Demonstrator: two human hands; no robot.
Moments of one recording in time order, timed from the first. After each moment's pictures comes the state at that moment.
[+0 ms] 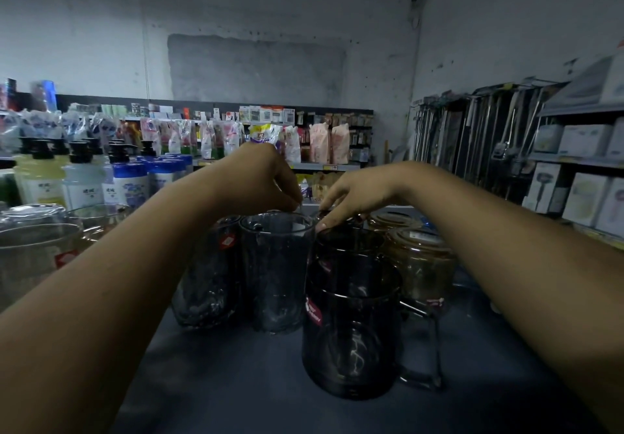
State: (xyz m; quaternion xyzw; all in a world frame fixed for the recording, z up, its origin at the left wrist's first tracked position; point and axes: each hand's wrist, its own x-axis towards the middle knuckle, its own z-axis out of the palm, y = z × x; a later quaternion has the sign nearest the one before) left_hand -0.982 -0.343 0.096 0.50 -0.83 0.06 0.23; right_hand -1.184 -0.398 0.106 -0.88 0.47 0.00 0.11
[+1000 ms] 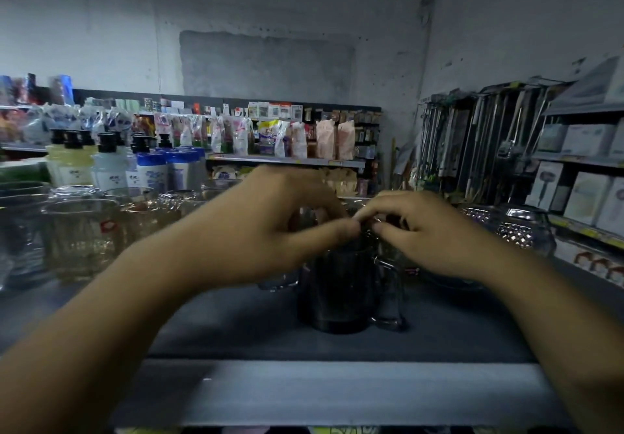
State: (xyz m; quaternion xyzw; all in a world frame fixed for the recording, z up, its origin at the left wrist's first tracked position) left_hand -1.019 -0.198 0.067 0.35 -0.88 0.09 0.30; right_hand -1.256 -0.272 0.049 -0.88 0.40 -0.26 0.02
